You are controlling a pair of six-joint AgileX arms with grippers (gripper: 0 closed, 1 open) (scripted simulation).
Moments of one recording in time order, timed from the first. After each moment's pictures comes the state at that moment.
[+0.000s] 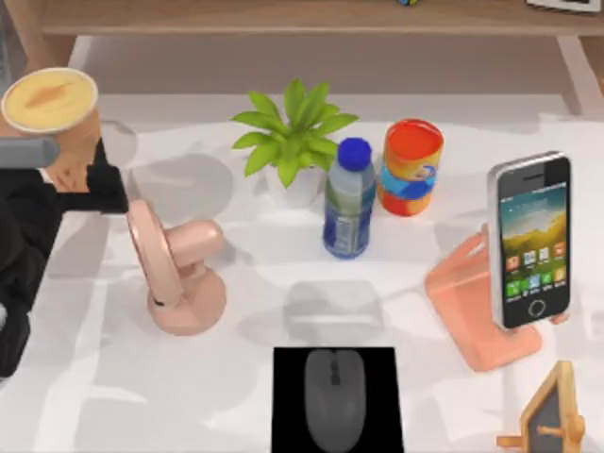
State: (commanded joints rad) left arm -0.07 2.06 0.48 1.48 -0.02 0.00; right arm 0.00 0.00 0.00 0.00 0.00 0.00
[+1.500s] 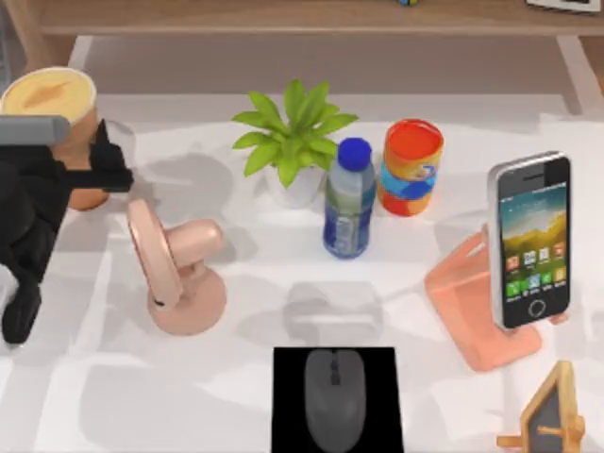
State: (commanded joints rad) left arm -0.07 2.12 0.61 1.41 -0.02 0.00; right arm 0.00 0.00 0.00 0.00 0.00 0.00
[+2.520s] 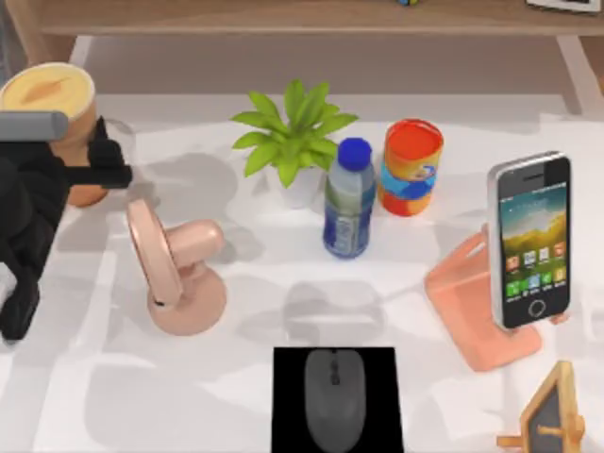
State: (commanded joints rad) left arm -0.07 2.09 0.61 1.38 -0.02 0.00; right arm 0.00 0.00 0.00 0.00 0.00 0.00
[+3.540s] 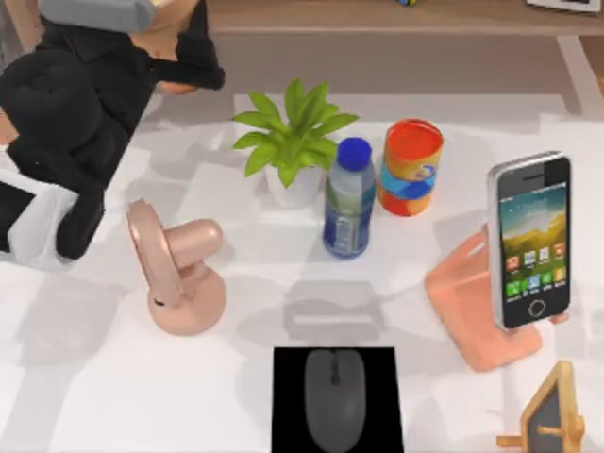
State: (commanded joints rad) left arm -0.30 1.89 0.83 1.20 0.01 -0.02; right arm 0.00 0.00 0.00 0.00 0.00 0.00
